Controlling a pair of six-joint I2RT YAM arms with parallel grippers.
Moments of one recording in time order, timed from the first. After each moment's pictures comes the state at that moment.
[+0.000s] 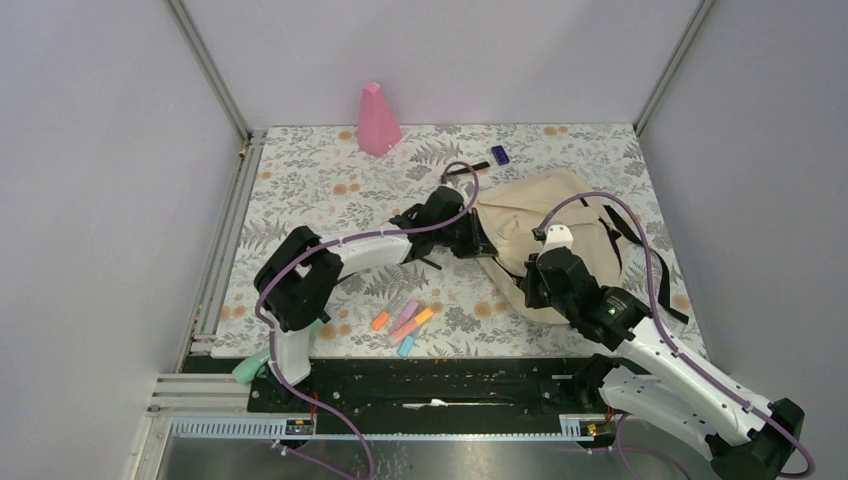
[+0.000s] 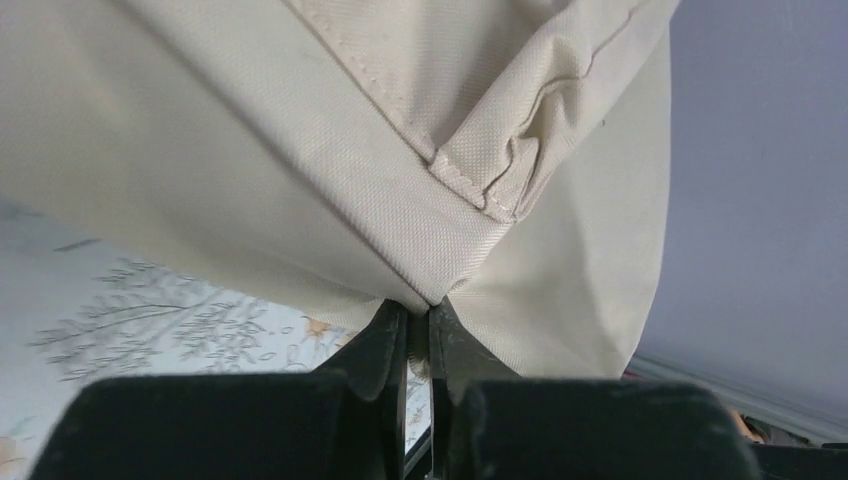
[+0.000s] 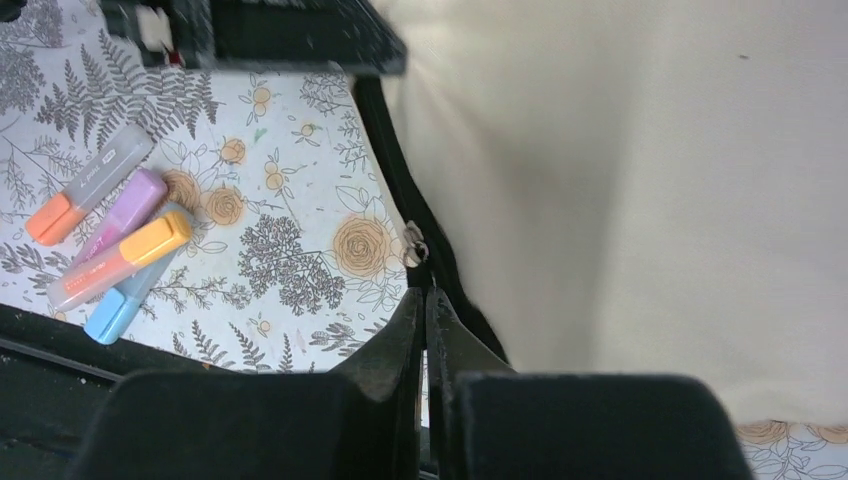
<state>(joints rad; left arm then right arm) -0.82 1.92 1.25 0.06 0.34 -0.92 0.73 0.76 0.67 -0.66 0.27 0.47</state>
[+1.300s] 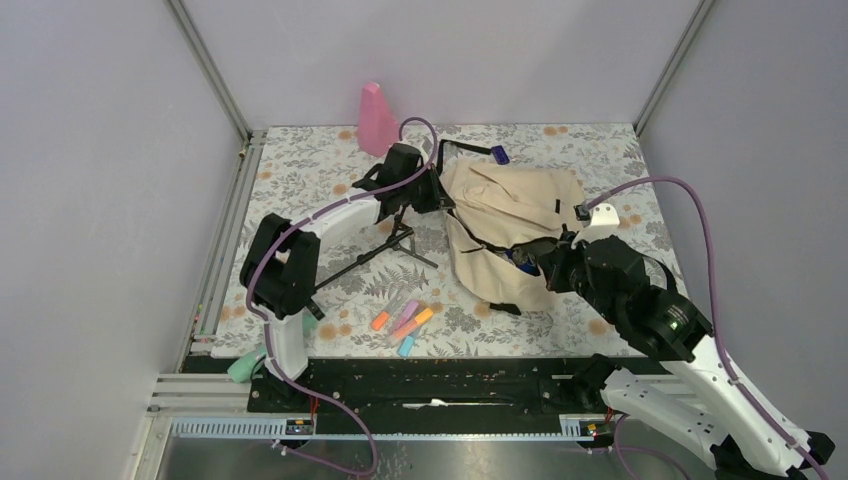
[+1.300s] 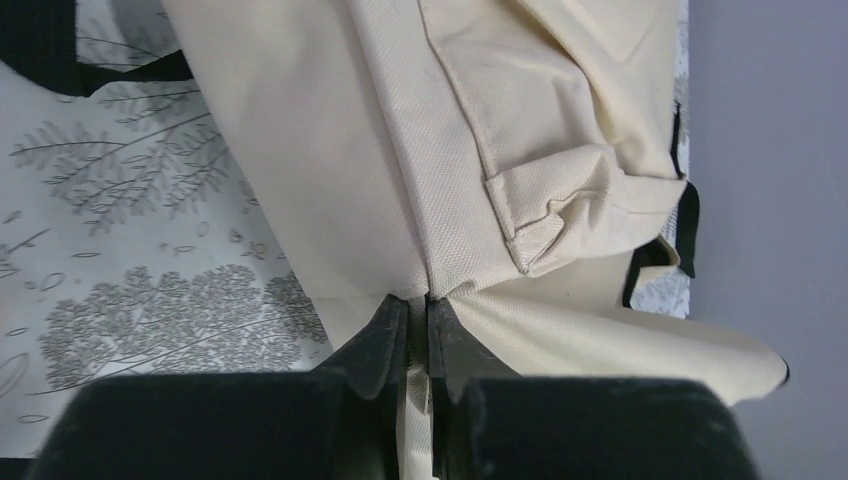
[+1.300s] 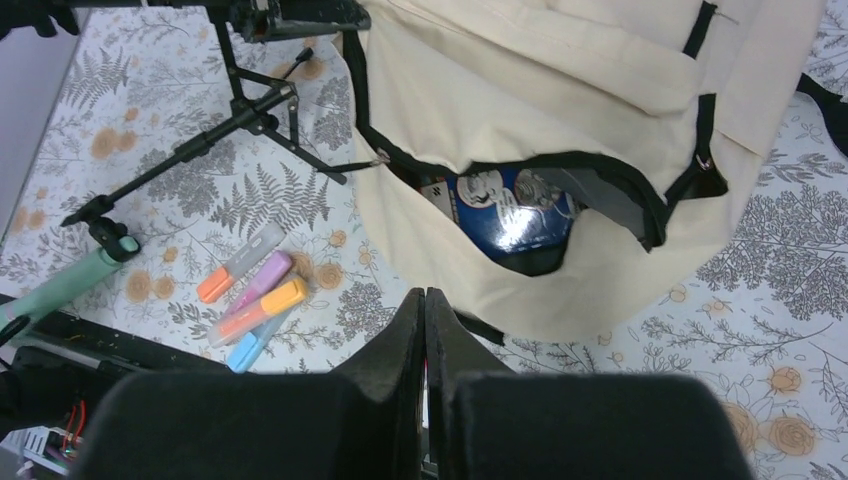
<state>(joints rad) -0.54 1.91 1.41 -0.13 0.32 -0.71 0.74 0.67 0.98 -0.81 0.33 0.48</state>
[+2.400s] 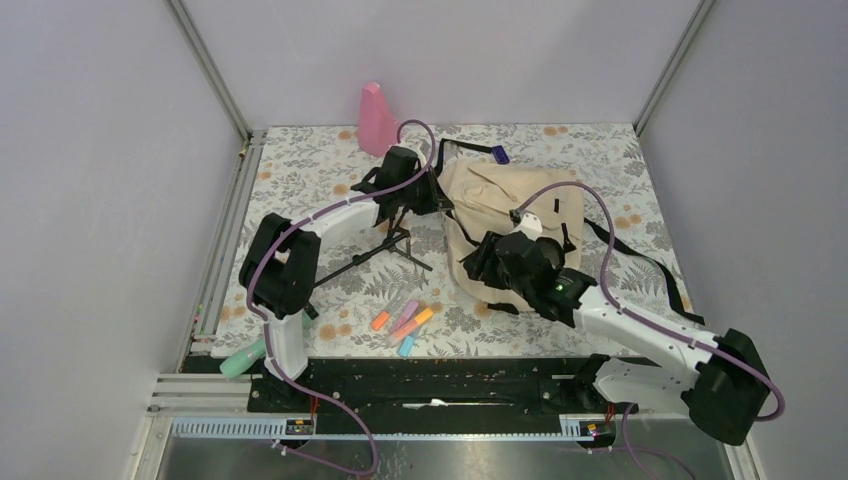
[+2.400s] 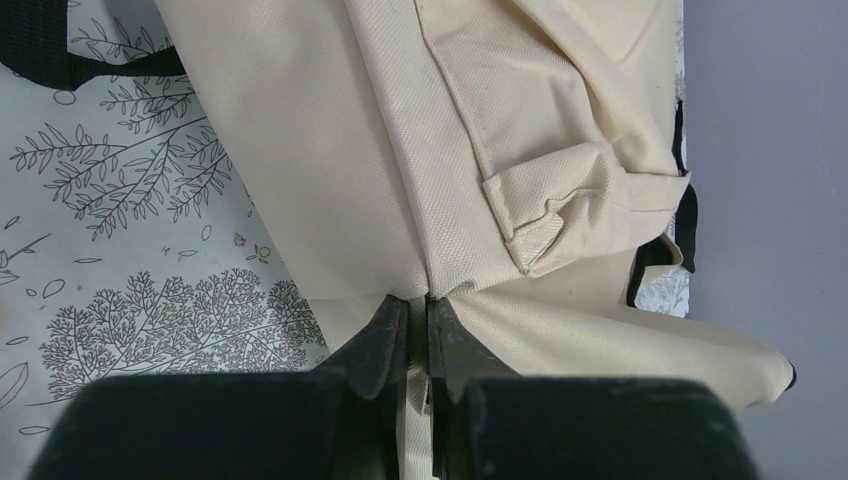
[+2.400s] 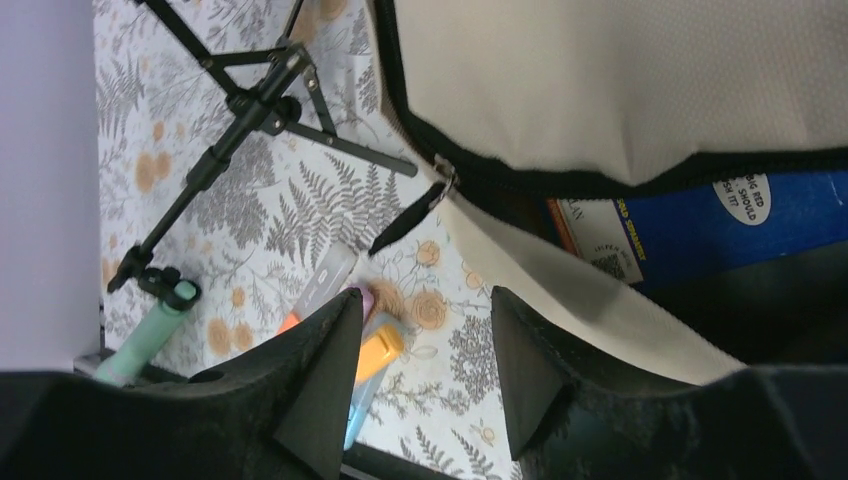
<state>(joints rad) -0.53 1.91 1.38 -0.08 0.32 -0.70 0.82 1.06 0.69 -0.26 0.26 0.88</state>
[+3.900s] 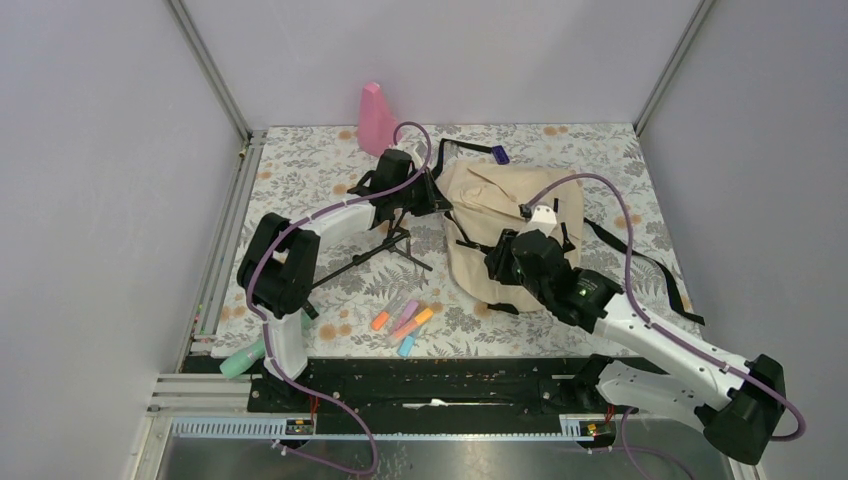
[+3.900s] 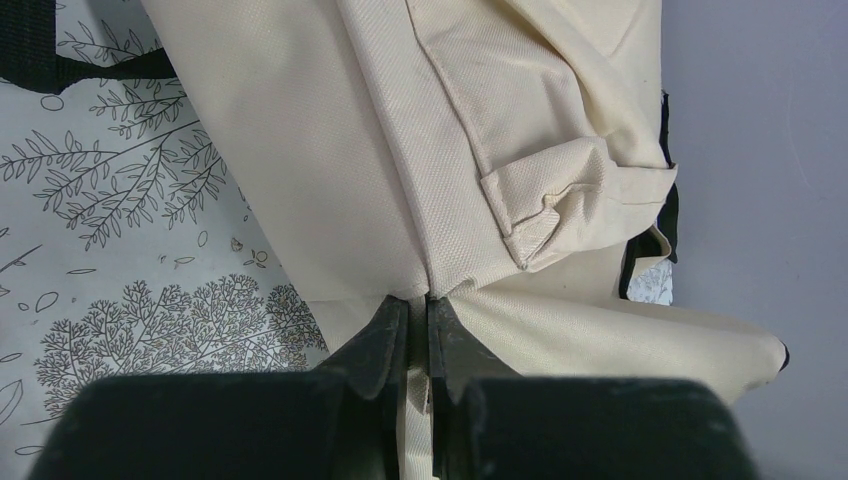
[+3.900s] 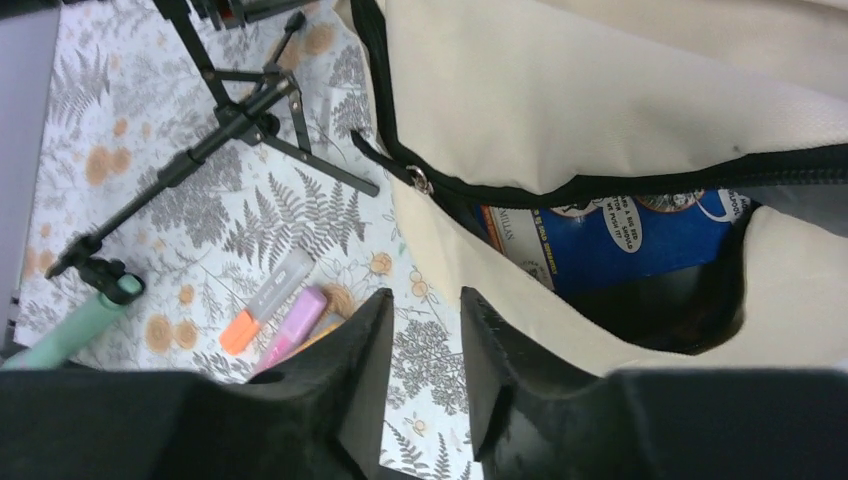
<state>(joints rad) -0.50 1.91 1.32 0.02 0.38 -0.71 0.82 0.96 0.77 -0.40 0.37 0.72</state>
